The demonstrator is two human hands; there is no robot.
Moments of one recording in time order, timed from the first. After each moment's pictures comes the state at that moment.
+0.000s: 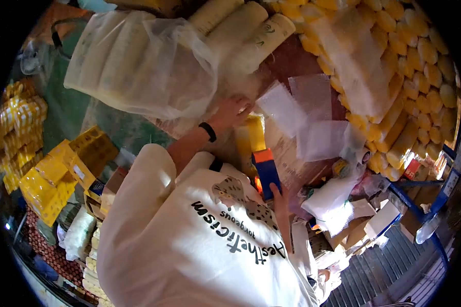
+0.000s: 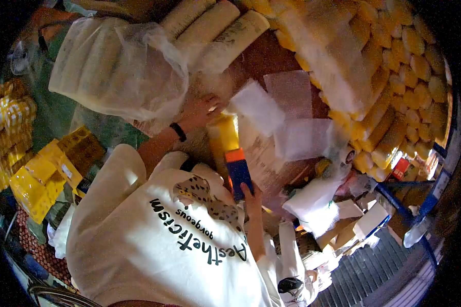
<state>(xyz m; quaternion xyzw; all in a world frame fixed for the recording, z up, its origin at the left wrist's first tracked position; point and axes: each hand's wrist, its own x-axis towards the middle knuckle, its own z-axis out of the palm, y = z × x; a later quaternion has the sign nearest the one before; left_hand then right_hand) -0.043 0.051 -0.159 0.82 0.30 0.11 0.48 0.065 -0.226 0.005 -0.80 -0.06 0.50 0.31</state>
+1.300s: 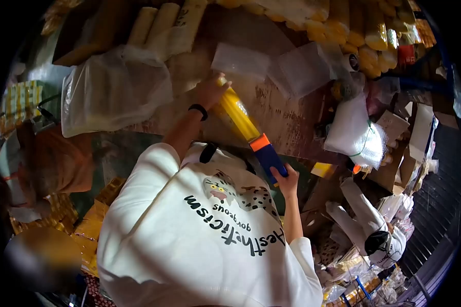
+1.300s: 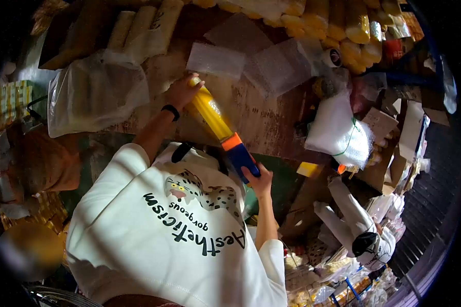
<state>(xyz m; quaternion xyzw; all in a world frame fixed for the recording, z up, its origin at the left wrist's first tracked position) -0.008 -0.026 -0.113 0.85 0.36 -0.02 0.39 -0.013 -0.384 0.002 -0.87 -0.09 0.30 0.37</state>
